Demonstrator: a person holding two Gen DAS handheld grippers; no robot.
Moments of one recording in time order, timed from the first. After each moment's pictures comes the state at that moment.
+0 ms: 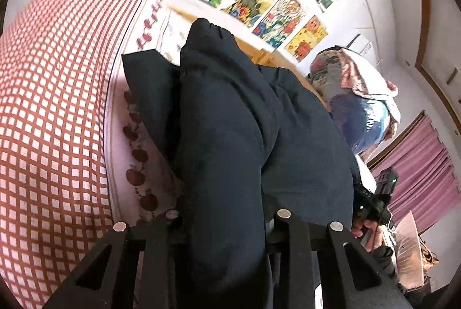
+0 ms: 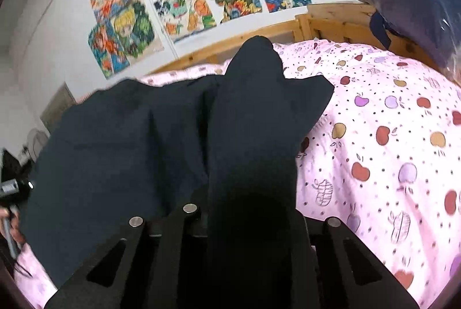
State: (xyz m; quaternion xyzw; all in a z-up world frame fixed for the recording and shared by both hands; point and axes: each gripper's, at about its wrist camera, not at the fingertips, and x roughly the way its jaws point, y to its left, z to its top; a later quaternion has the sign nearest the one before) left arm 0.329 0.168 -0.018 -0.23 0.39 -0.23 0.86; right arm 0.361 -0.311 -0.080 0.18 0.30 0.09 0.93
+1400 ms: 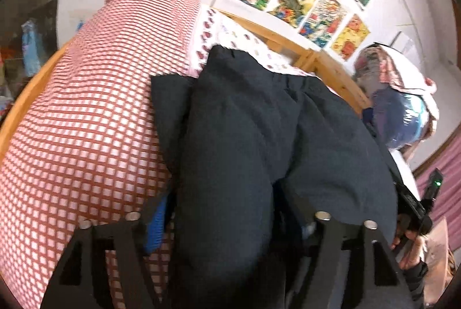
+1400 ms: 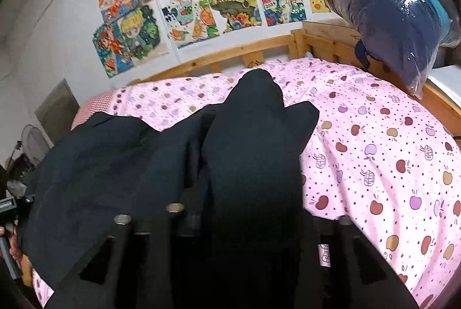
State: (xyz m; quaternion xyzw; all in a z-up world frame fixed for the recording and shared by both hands) left arm 0.240 0.175 0.009 -0.18 0.43 -0.07 0.88; right arm 0.286 -0.279 -0.023 0.13 0.31 0.05 0.94
